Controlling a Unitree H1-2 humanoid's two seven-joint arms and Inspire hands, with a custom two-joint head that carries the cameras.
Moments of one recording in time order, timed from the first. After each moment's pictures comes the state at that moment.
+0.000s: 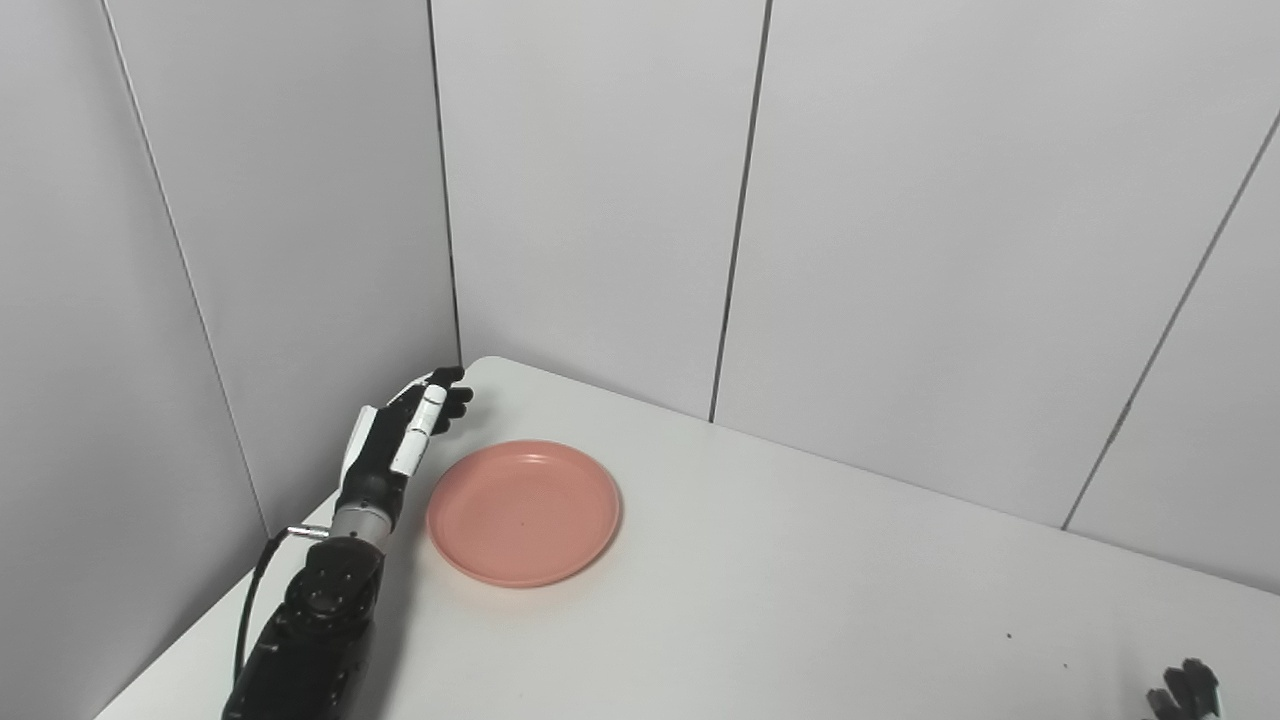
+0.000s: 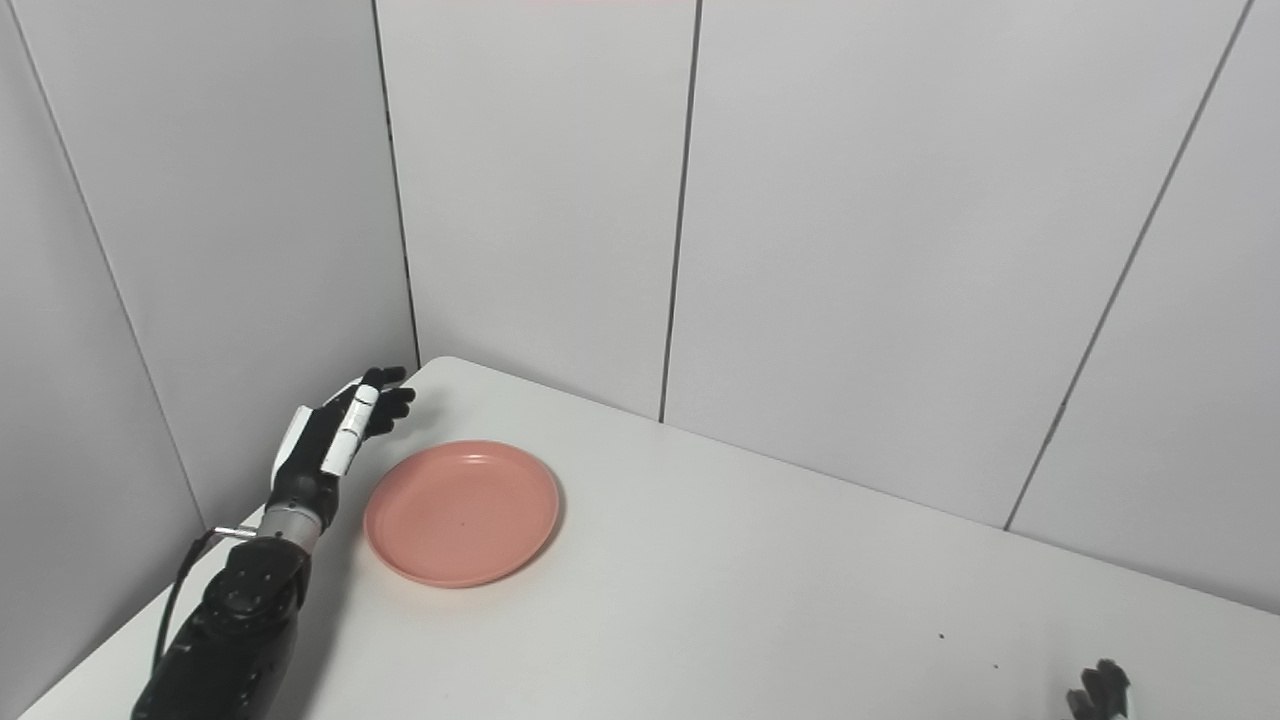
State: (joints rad) left arm -0.36 0.40 0.30 0.37 -0.04 -0.06 0.06; right arm -0.05 -0.05 -0.02 -0.10 0.08 -0.04 0.03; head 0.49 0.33
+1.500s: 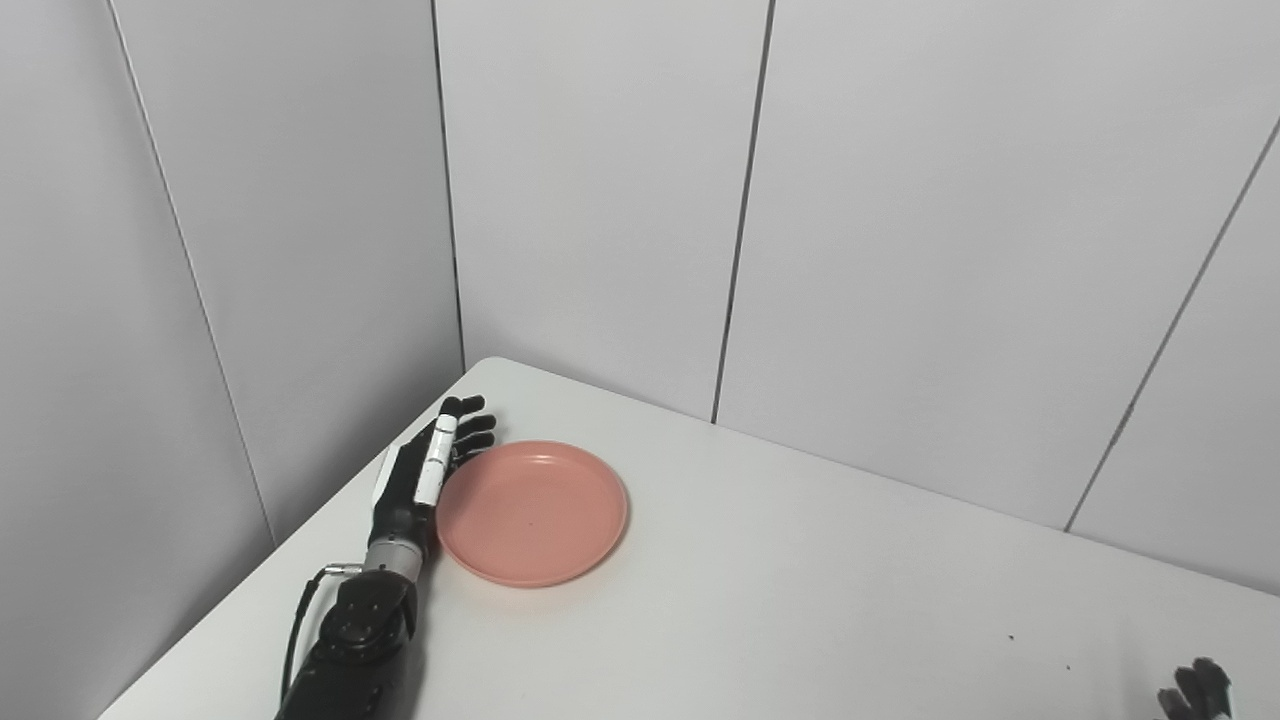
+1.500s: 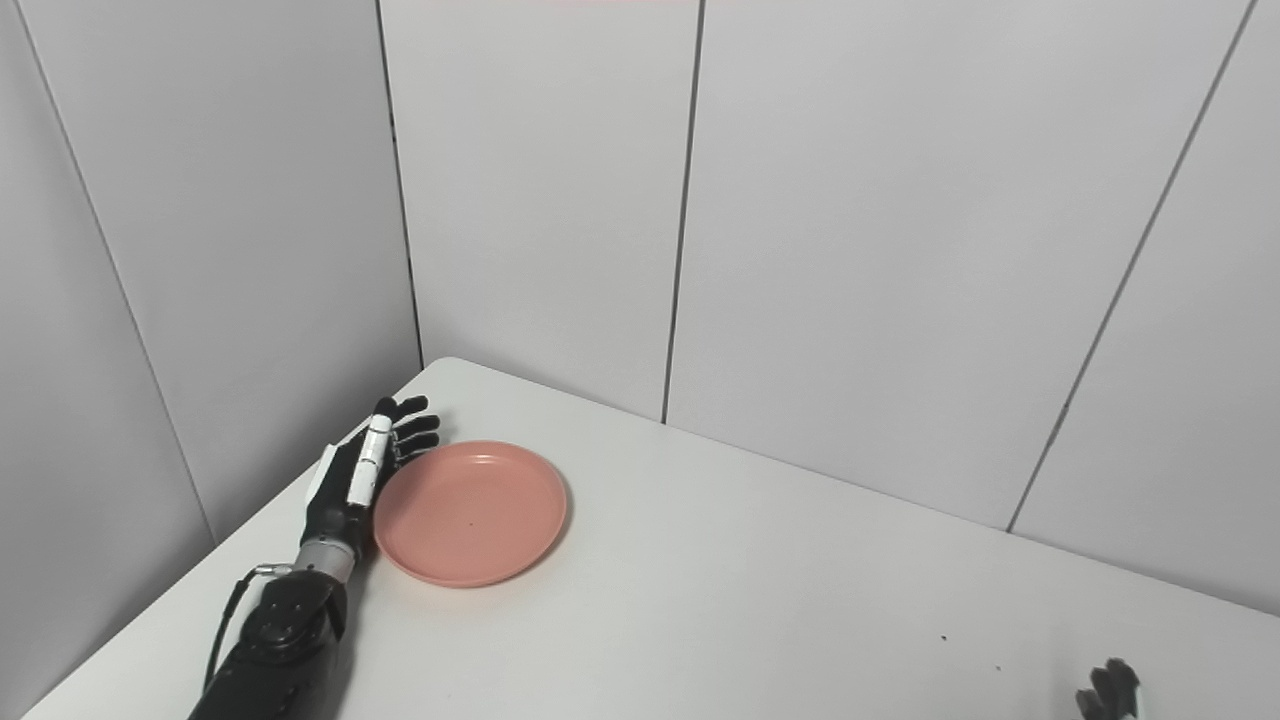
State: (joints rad) left arm -0.39 0.32 0.30 0.52 -0.18 -0.20 0.03; right arm -0.04 -0.05 -0.01 -0.16 0.07 0.00 0.03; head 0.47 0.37
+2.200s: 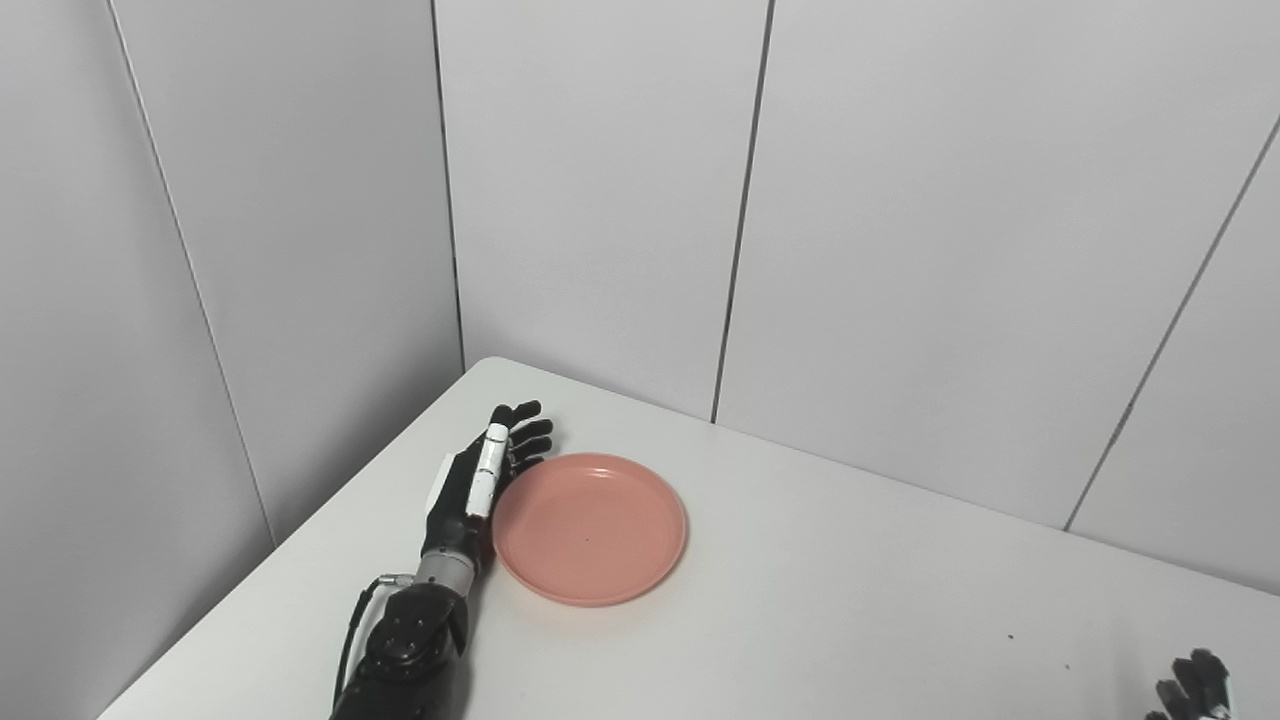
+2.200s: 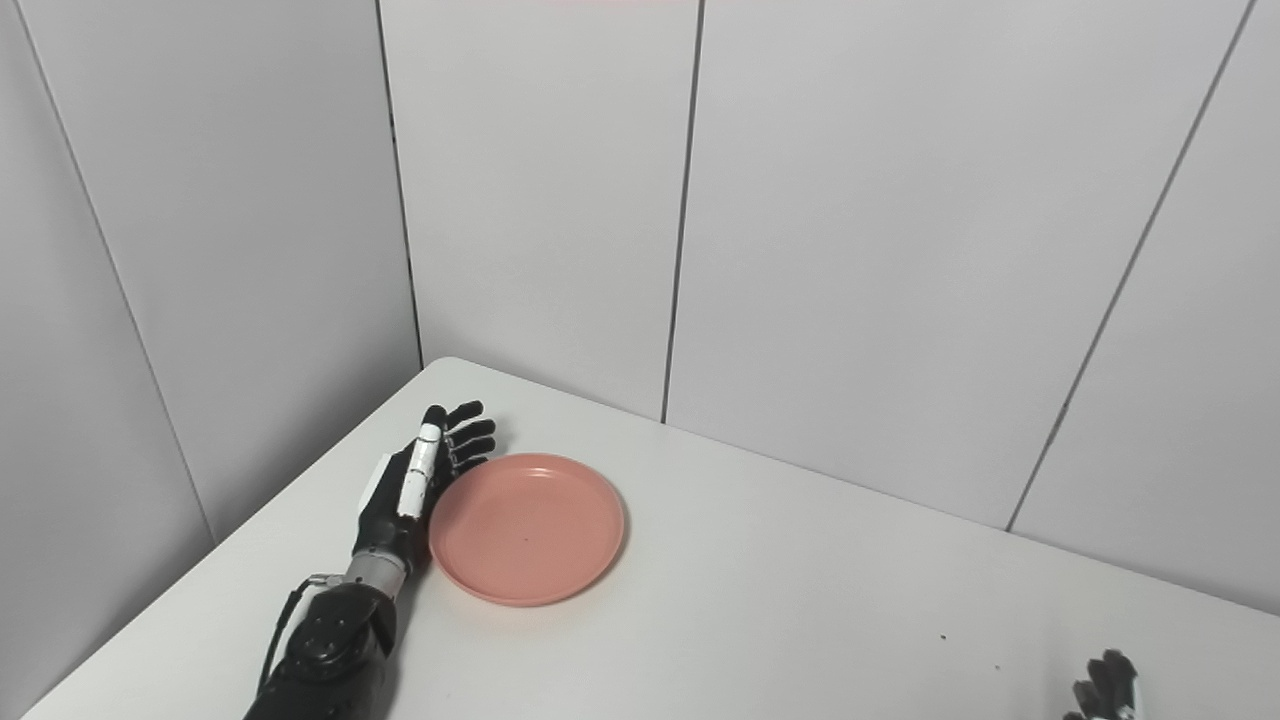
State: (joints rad) left arm -0.38 0.24 0.24 0.43 -0.21 -0.18 0.01; right arm -0.03 -0.03 -0.01 -0.19 0.05 0.02 0.02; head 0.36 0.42
